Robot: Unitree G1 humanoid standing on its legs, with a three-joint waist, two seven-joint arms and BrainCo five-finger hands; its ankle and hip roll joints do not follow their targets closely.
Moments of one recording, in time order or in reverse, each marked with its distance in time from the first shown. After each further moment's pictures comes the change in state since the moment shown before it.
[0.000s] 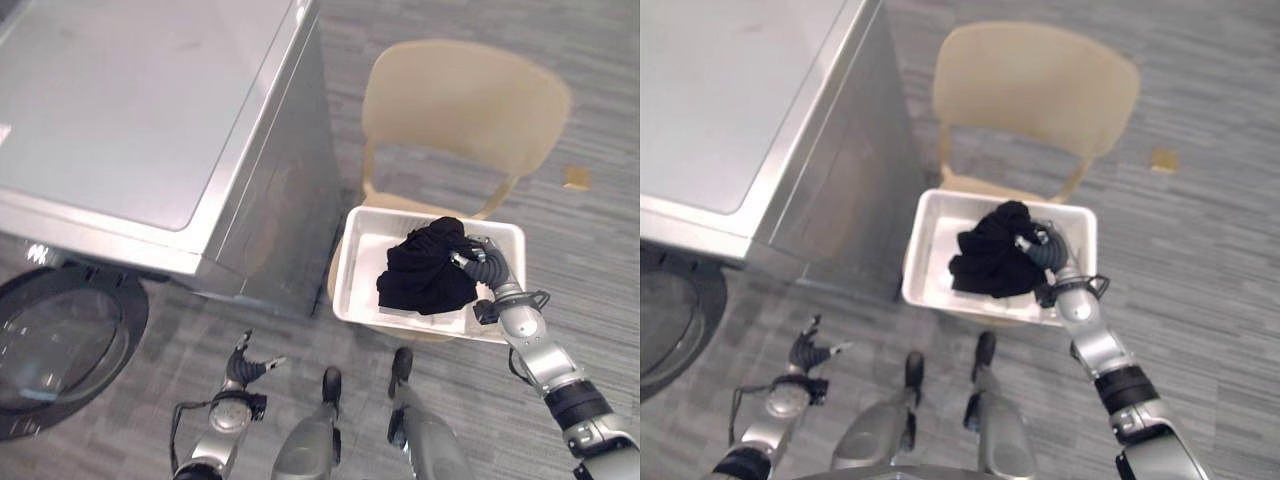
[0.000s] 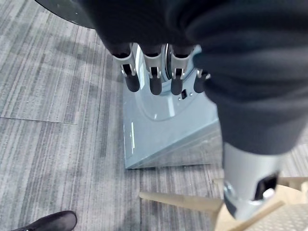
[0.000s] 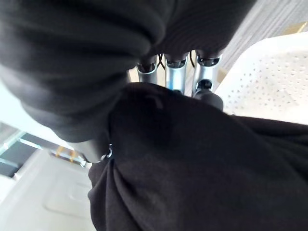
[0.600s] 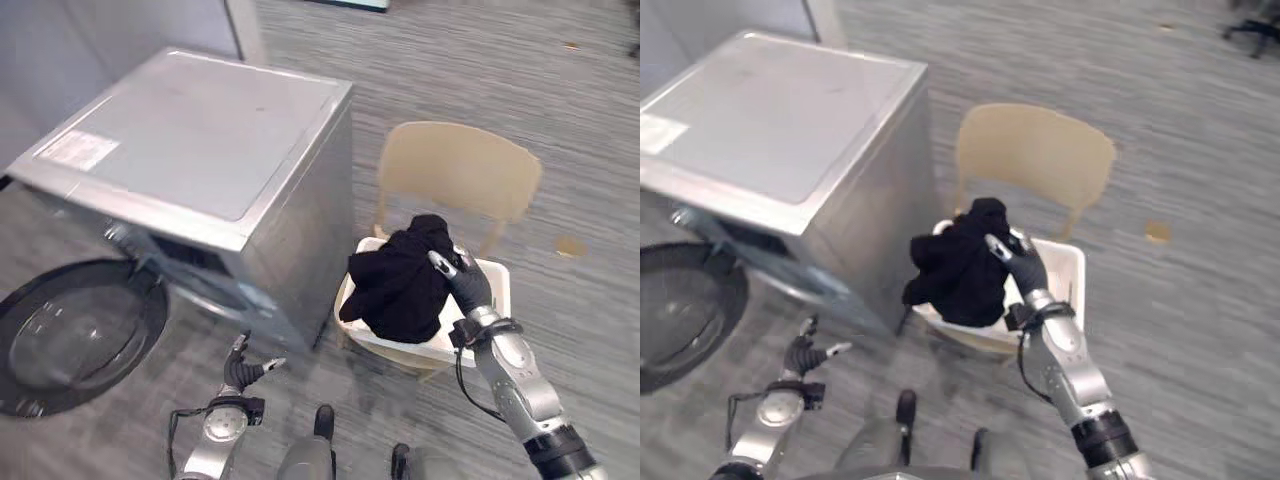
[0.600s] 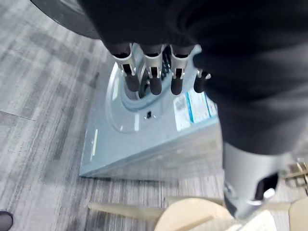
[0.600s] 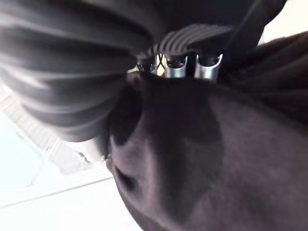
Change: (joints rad) left arm 0.049 0.000 0.019 -0.175 -0.043 0.009 -0.005; right arm 0.106 0.123 0.050 -0.237 0.490 -0.074 0.198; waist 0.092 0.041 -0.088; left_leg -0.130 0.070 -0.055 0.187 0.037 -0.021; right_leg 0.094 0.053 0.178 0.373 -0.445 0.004
